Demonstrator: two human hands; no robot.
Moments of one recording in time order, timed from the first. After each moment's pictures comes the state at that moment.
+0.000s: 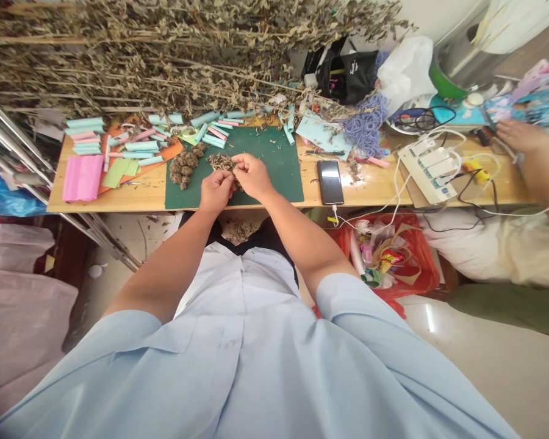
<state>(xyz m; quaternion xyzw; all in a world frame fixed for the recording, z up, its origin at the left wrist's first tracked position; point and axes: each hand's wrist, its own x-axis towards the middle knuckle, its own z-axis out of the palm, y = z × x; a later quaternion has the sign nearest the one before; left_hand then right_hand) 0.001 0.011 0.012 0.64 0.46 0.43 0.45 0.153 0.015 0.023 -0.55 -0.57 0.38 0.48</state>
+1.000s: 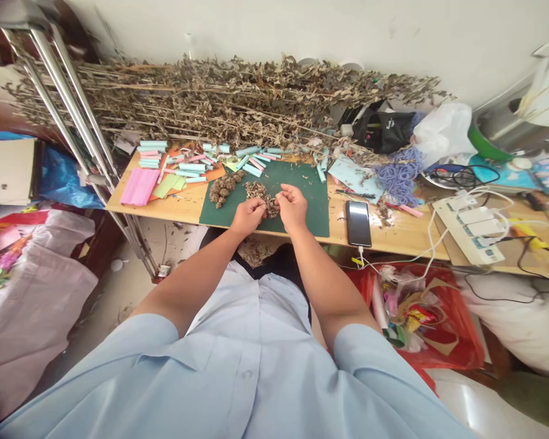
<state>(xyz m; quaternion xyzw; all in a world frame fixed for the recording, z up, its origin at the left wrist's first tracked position) -0.003 0.005 0.015 0.67 0.47 0.39 0.42 0.154 0.011 0.004 -0.59 -0.41 0.38 0.59</state>
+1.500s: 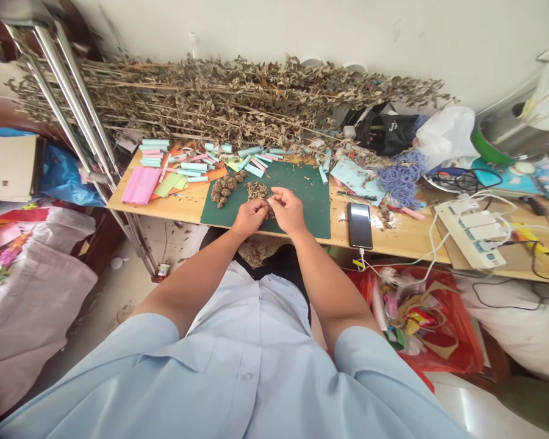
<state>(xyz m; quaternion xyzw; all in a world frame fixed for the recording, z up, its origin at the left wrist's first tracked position) -0.003 0.004 0.017 0.69 0.45 0.39 0.42 0.149 -0.006 0.033 -0.55 -0.53 0.37 0.53</state>
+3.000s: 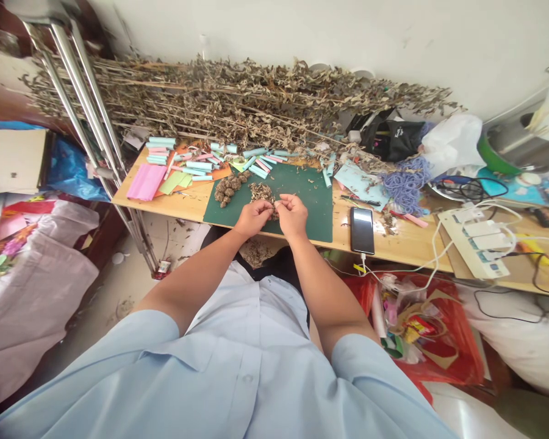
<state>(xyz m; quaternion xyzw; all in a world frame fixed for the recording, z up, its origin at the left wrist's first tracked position) -0.003 0.004 0.014 0.68 0.44 0.40 0.44 0.141 -0.005 0.006 -0.58 -0.39 0.40 0.59</state>
